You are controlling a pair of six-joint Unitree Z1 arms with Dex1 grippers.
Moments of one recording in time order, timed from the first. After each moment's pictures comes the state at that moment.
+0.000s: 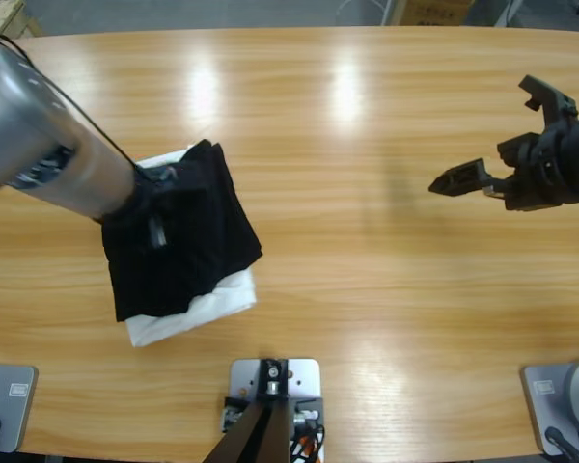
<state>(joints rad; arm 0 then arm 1) -0.91 1.84 -1.18 0.76 0.16 0.34 0.49 1.42 -0.90 0.60 0.23 0.47</state>
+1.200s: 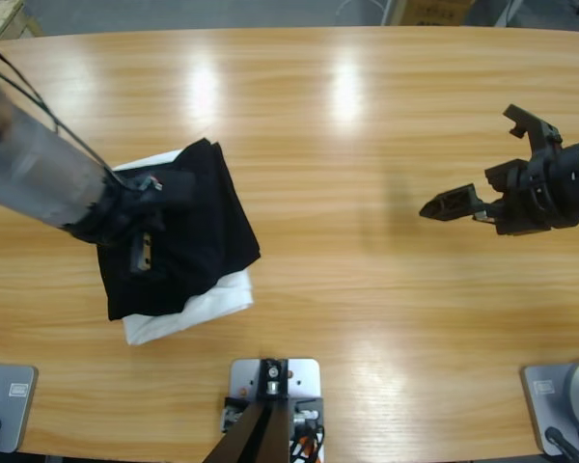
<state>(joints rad) -0.86 1.75 -1.14 0.77 -0.11 0.51 0.49 1.42 -0.83 0.56 0.32 0.47</state>
